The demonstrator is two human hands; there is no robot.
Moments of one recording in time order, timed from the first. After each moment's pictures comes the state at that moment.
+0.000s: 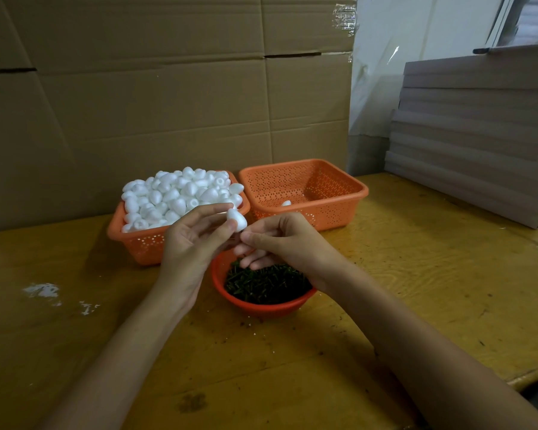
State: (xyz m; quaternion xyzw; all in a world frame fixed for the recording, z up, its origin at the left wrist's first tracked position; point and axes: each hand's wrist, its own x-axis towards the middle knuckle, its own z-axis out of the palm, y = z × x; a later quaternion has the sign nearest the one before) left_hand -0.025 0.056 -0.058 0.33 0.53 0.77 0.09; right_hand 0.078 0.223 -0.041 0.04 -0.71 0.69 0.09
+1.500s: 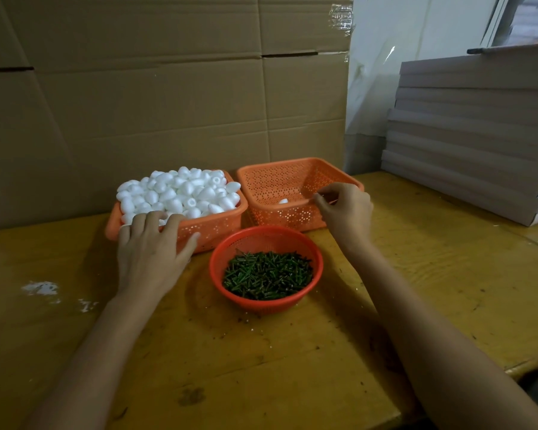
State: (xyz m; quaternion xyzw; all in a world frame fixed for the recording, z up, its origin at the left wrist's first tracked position) left_hand -0.073 0.018 -0.071 0.29 0.91 0.07 -0.30; right_hand 0.056 0.316 -0.055 -0.26 -0.81 0.26 0.45
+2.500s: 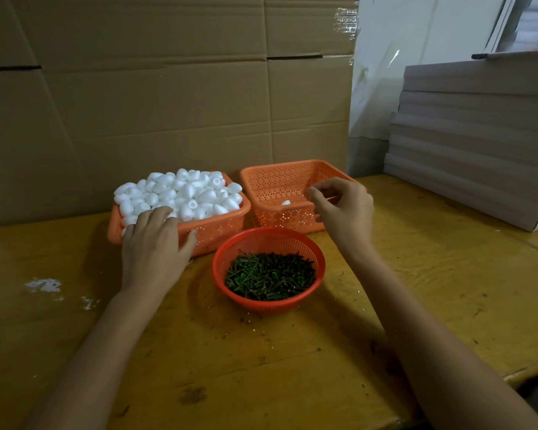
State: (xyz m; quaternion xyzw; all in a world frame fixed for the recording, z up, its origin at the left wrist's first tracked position) left_hand -0.074 0.021 -0.067 0.27 0.91 0.11 -0.29; right_hand 0.070 0.289 -0.040 -0.19 -0.78 0.35 0.48
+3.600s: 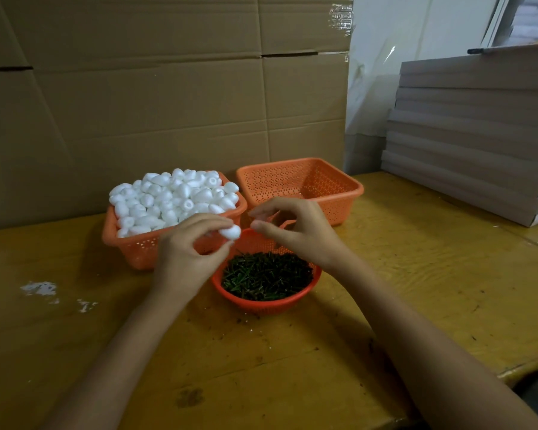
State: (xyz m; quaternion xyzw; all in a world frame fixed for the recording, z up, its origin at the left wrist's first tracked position) left_hand -0.040 0.049 -0.074 0.48 0.69 0.46 -0.28; right_hand 0.066 0.258 -0.044 0.10 -0.87 0.37 0.31
